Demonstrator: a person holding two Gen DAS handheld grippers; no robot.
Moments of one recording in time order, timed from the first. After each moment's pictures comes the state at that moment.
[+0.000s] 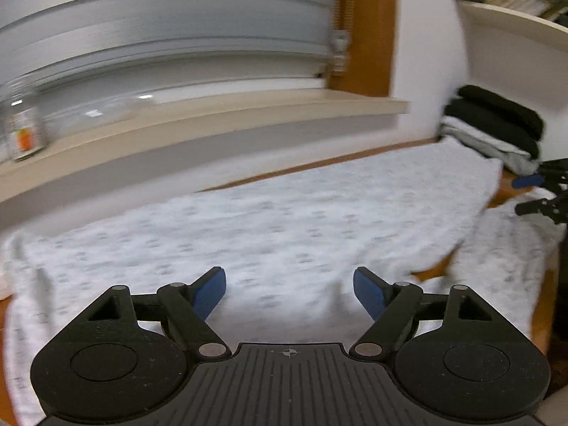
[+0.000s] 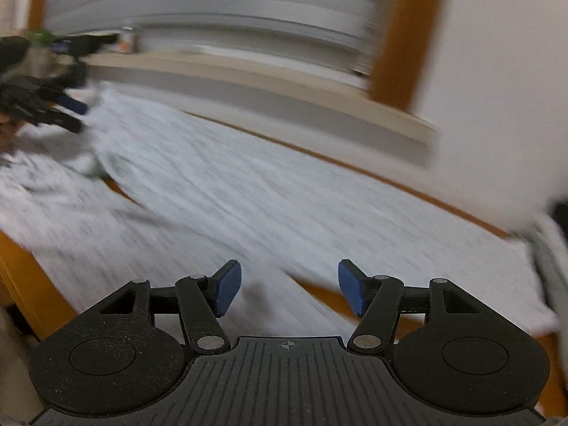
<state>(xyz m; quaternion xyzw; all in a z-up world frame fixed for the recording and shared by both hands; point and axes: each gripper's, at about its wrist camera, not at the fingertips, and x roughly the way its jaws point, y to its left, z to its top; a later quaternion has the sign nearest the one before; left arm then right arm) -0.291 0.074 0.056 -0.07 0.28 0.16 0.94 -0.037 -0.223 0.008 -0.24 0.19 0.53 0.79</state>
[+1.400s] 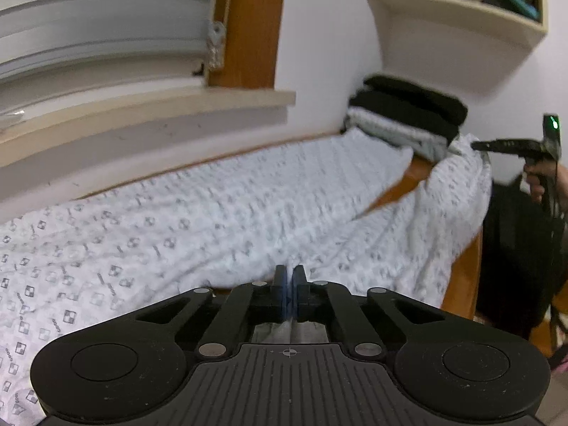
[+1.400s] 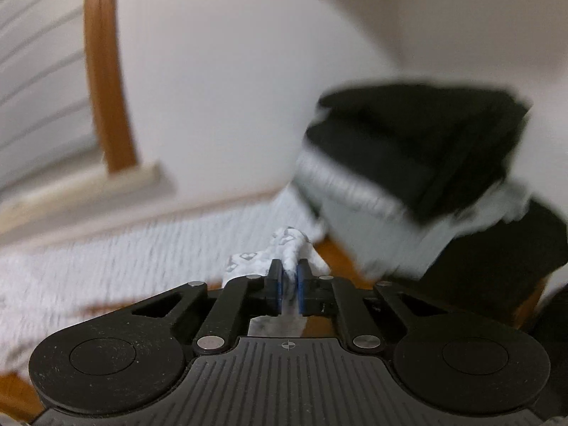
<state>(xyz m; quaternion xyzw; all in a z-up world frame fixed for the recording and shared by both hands) -0.245 -0.008 0.041 -0.06 0.26 0.05 0.96 0.086 -0.432 0.014 0.02 0.19 0.33 0.93</state>
